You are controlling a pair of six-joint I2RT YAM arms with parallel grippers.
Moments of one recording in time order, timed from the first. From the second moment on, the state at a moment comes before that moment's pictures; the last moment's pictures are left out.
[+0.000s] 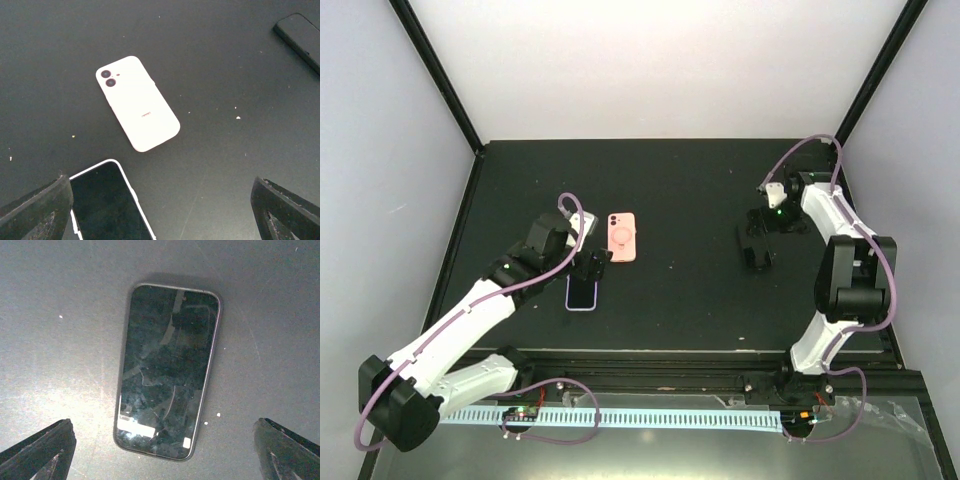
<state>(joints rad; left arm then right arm) -0.54 1.00 0.81 -0.51 0.01 -0.16 -0.02 1.75 1.37 -0.95 -0.19 -0.22</state>
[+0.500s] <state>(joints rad) -0.54 1.02 0.81 -0.53 0.03 -0.16 -0.02 1.93 1.38 -0.97 -0.16 -0.23</state>
